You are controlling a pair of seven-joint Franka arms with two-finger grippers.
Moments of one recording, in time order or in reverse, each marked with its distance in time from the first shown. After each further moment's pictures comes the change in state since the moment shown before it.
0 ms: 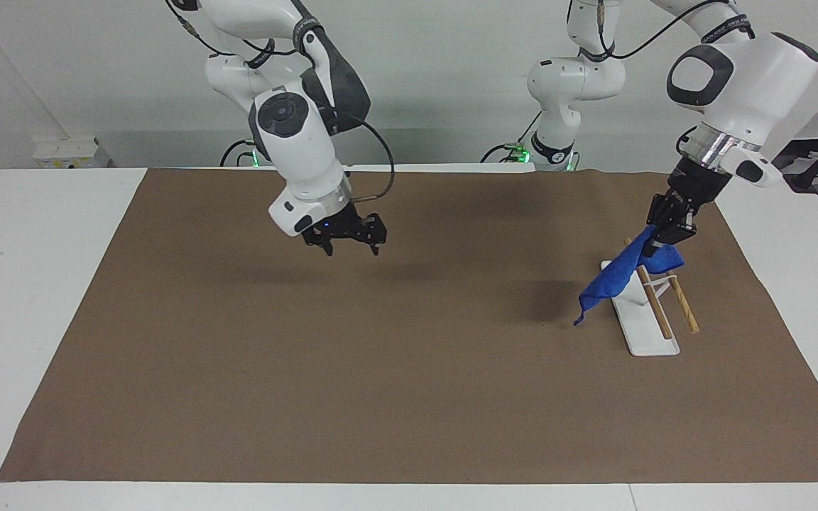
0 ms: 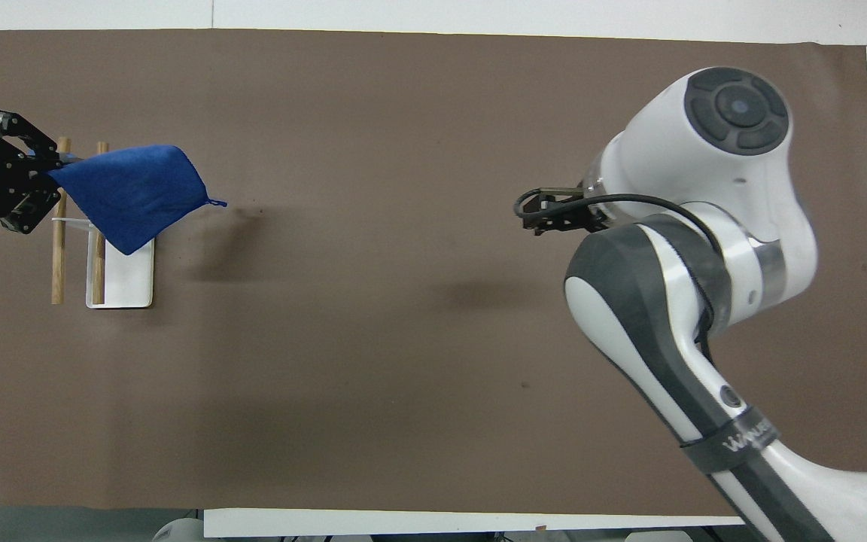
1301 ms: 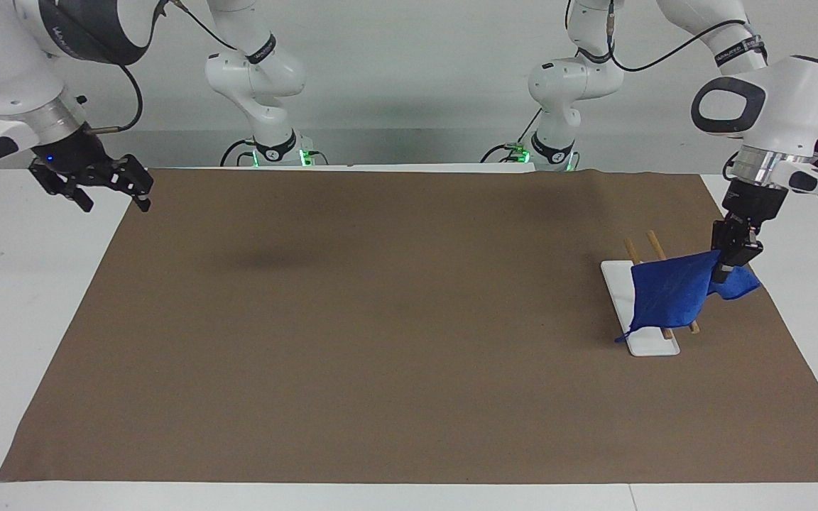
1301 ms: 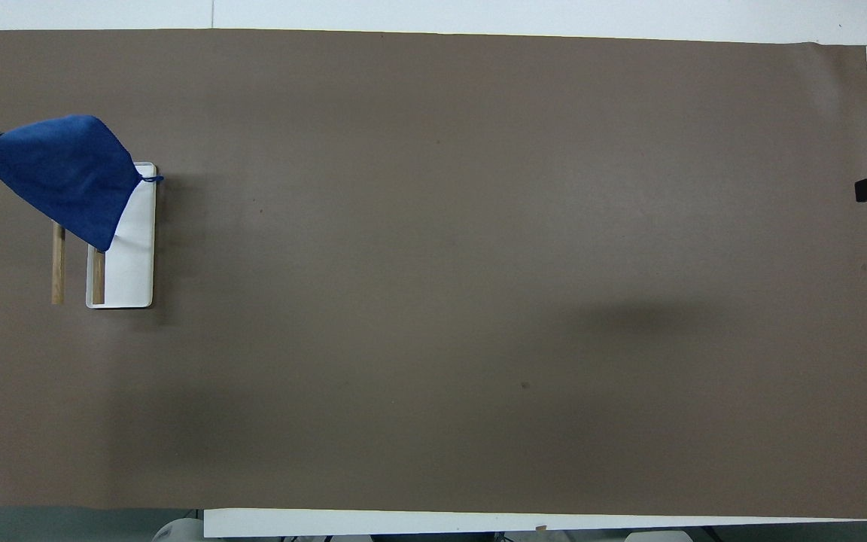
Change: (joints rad) left arm 0.146 0.081 0.005 0.050 0.001 0.112 0.398; right arm 0.039 -0.076 -0.512 0.244 0.039 -0.265 -0.521
